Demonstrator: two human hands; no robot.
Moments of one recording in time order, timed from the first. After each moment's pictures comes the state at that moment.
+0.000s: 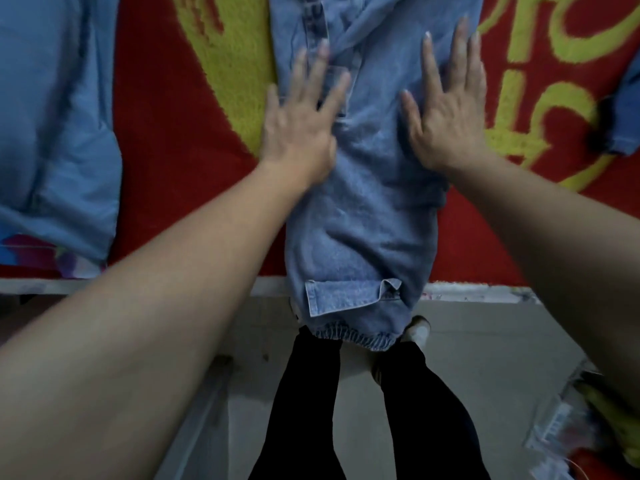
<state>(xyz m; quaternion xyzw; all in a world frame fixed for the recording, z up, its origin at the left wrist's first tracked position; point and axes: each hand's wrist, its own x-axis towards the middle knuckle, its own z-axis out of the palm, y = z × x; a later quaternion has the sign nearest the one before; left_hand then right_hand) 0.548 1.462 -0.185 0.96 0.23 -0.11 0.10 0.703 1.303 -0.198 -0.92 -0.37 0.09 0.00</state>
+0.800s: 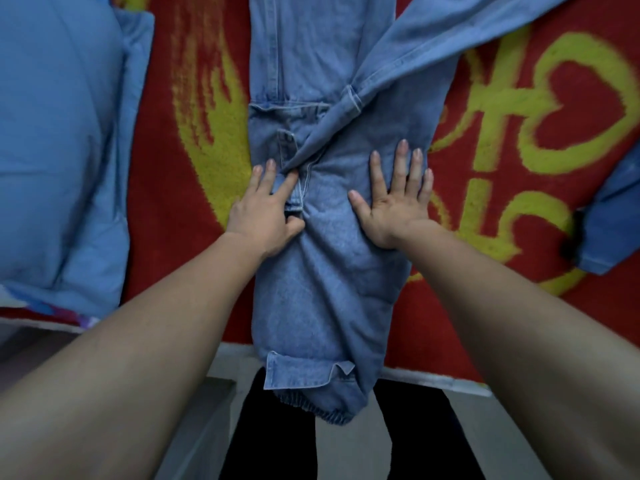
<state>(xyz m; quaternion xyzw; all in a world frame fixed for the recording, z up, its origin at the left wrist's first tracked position) 0.590 1.489 -0.189 0.87 0.33 -0.31 0.17 0.742 1.328 -0.236 -0.87 -0.35 0.36 -0.04</state>
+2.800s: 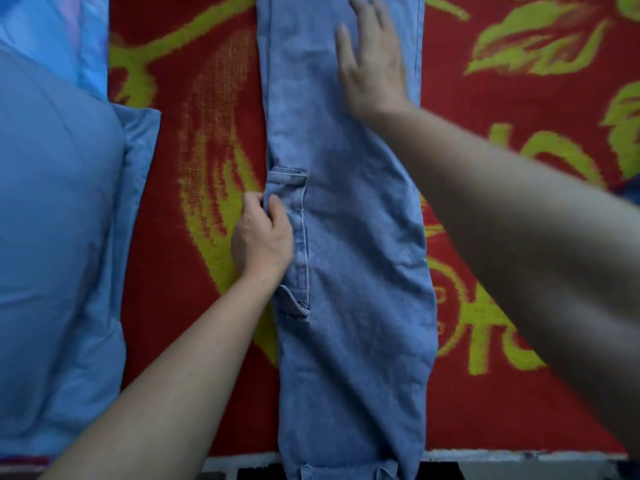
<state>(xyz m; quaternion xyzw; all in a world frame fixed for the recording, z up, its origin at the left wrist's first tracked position) 0.646 1.565 -0.202 0.75 0.56 0.05 0.35 0.882 1.582 -0.153 -0.91 -0.32 0.13 0.25</state>
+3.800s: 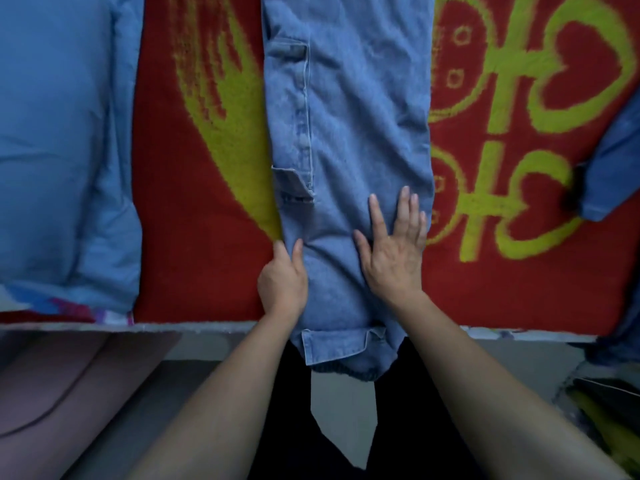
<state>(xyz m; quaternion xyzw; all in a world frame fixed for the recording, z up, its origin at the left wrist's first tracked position) 0.484 1.400 -0.195 0.76 0.56 -0.13 0.31 0.614 1.273 -0.220 -0.93 -0.33 0.15 0.02</state>
